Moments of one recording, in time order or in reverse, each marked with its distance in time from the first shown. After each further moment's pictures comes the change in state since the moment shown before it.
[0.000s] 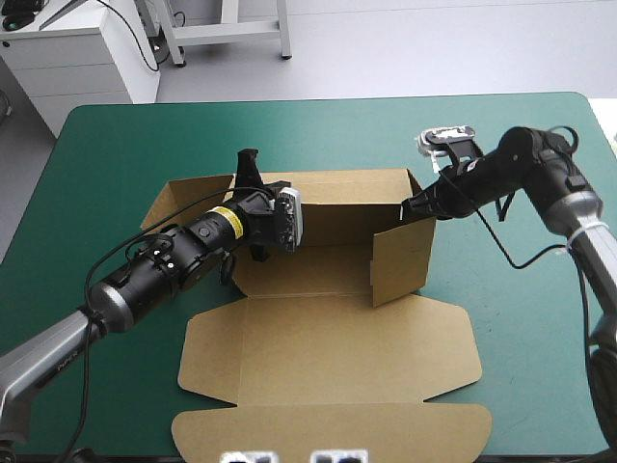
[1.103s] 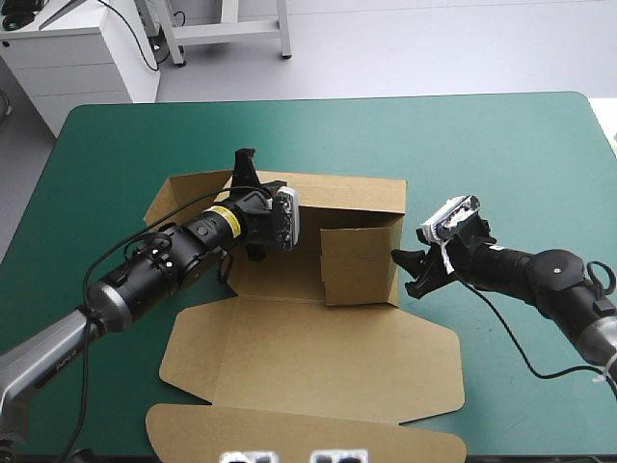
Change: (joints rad) left arm 0.007 0.000 0.000 0.008 0.022 0.000; right arm -0.003 -0.367 0.724 0.817 -0.507 -1.136
